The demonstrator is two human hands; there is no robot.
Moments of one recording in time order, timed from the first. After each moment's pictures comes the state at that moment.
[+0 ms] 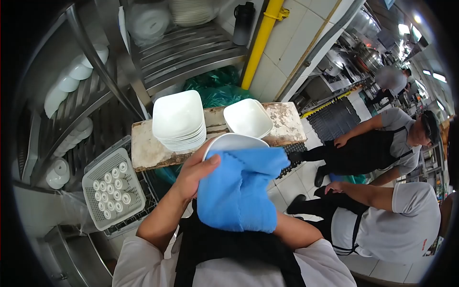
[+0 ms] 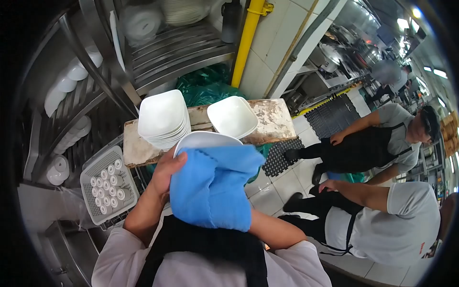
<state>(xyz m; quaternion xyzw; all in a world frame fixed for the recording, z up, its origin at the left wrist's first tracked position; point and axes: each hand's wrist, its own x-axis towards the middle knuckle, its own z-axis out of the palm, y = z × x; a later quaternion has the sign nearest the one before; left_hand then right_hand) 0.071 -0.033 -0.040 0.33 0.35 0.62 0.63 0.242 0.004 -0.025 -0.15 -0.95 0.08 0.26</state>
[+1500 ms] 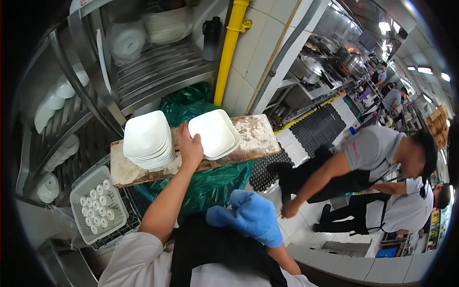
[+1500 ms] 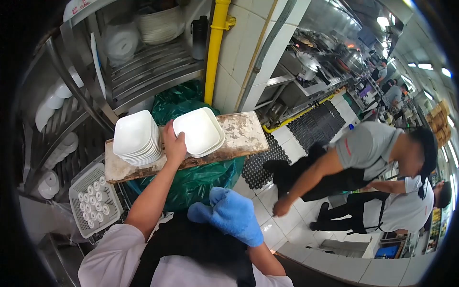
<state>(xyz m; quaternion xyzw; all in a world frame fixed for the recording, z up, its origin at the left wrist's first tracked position) 0.093 0.134 -0.165 0.39 0.73 0.56 0.06 0.332 0.027 -0.021 -0.44 -0.81 0.33 0.20</state>
